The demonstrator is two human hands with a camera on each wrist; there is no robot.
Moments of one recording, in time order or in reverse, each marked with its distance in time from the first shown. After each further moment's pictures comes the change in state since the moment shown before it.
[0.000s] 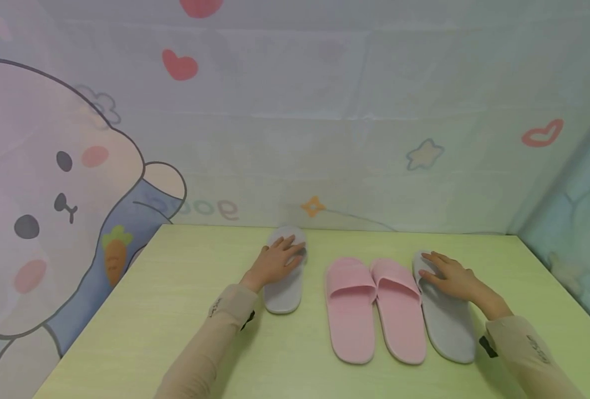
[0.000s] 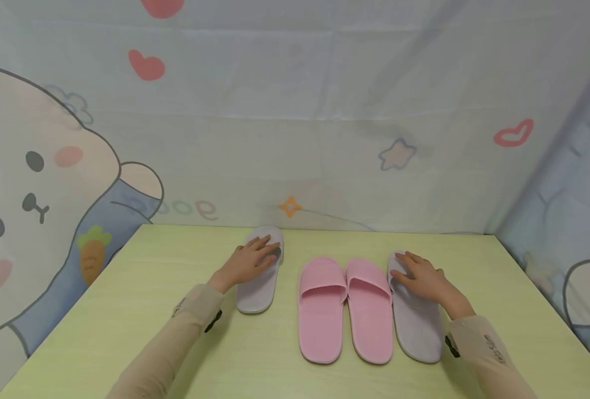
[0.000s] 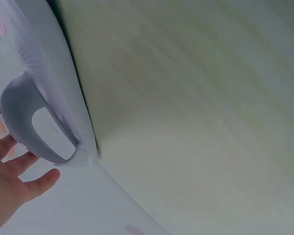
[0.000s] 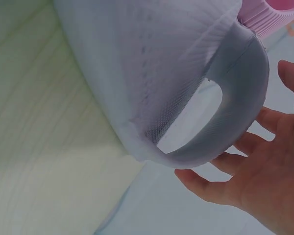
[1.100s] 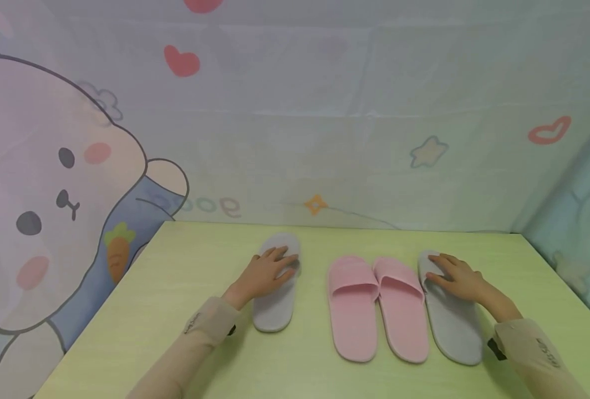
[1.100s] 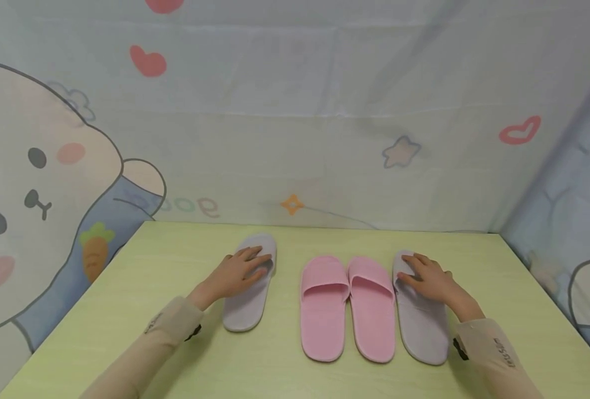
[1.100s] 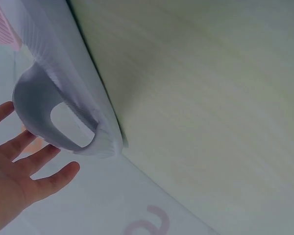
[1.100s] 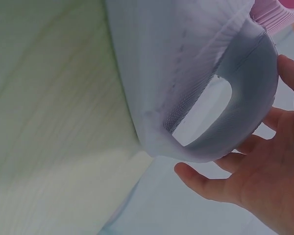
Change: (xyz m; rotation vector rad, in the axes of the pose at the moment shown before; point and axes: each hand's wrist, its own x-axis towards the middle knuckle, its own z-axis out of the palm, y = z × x) left_hand -0.042 -0.005 -0.005 0.049 0.078 0.117; right_hand -0.004 0.012 0.005 -0.015 -0.006 0.006
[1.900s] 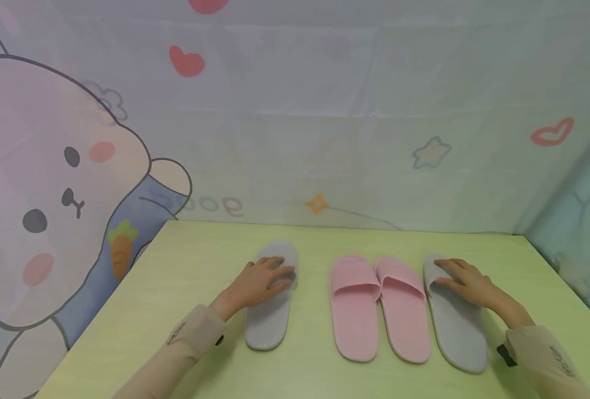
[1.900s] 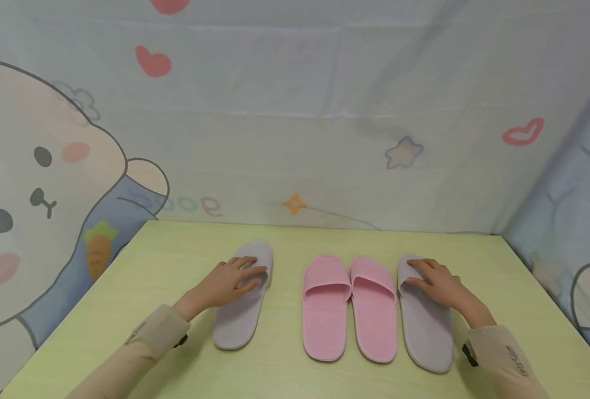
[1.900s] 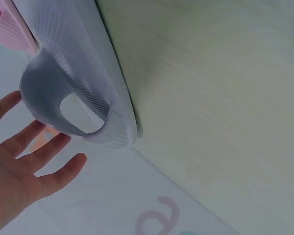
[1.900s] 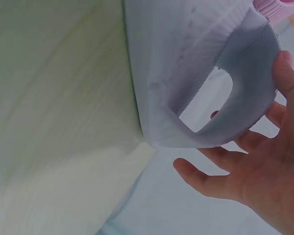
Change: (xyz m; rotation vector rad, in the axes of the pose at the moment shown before) left_hand -0.026 0.015 -0.028 0.012 -0.093 -0.008; right_hand -0.012 0.005 -0.005 0.031 0.062 -0.094
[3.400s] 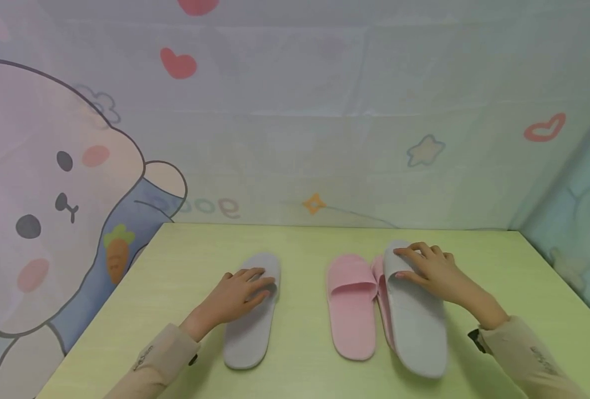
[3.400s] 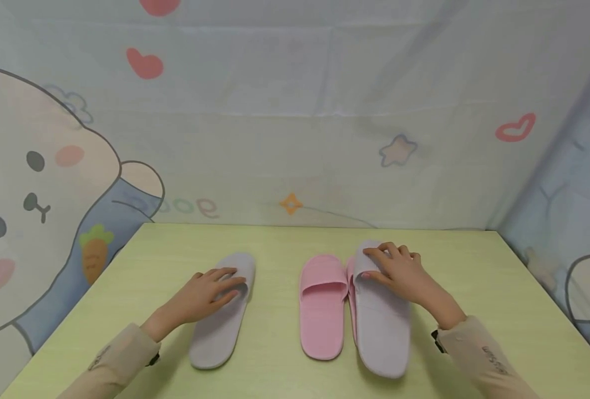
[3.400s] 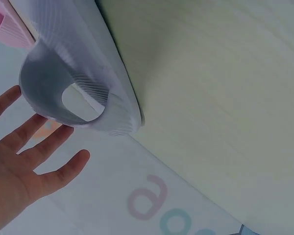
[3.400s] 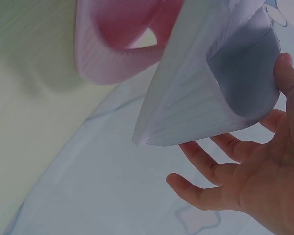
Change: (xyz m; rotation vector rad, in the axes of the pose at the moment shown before) left_hand -0.037 -0.008 -0.006 0.081 0.025 -0.009; right_hand 0.008 -0.098 -0.021 -0.158 0.118 -0.183
